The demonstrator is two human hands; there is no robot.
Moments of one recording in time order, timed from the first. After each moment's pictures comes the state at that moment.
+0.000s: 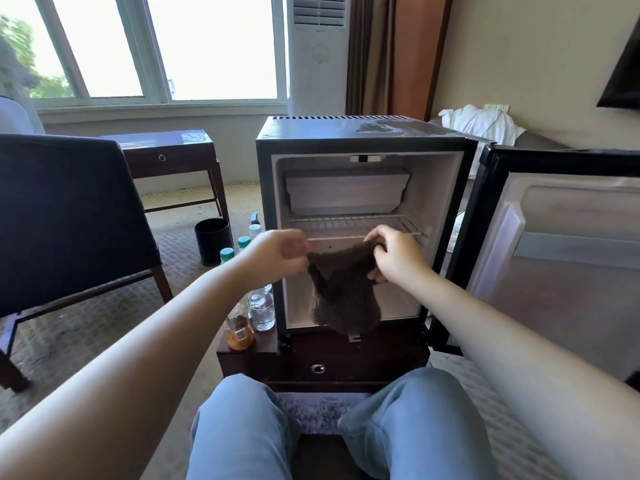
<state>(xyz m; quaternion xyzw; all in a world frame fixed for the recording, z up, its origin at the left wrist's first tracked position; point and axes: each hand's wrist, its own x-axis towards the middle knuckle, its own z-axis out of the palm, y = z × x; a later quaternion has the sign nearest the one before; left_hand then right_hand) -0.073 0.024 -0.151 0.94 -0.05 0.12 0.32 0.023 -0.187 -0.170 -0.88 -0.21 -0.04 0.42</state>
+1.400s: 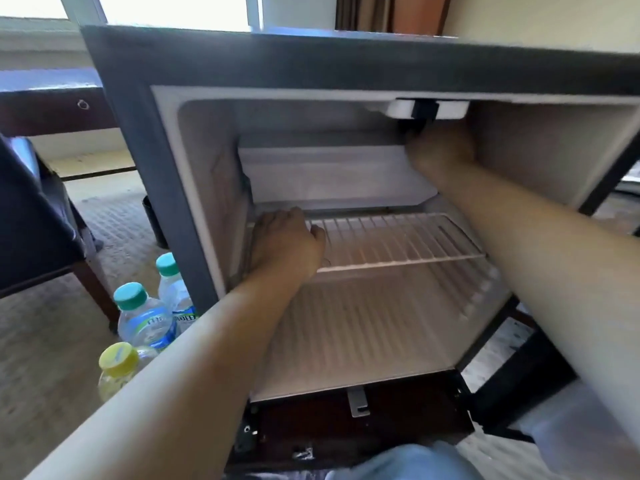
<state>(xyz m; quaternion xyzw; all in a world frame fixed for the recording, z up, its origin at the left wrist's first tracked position) 0.183 0.043 -0.231 0.97 0.17 0.13 0.12 0.311 -0.118 -0.140 -0.94 -0.08 -0.26 0.18</state>
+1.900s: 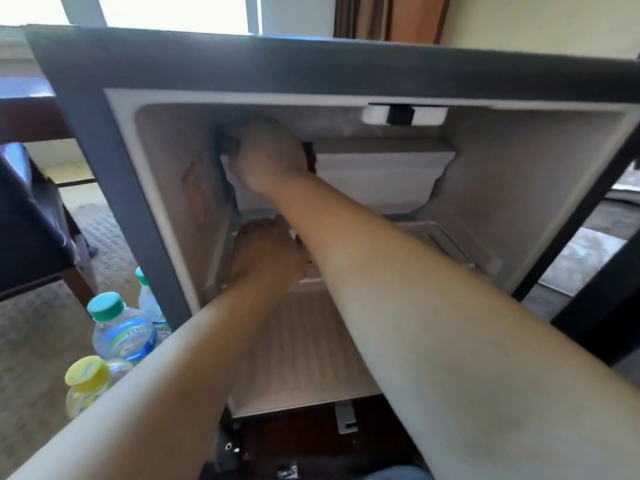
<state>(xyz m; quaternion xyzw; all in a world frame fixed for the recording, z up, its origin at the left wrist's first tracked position) 0.182 0.044 -0.233 0.97 0.17 0.14 0.10 0.264 0.043 -0.149 -0.88 -0.36 -0.22 0.23</state>
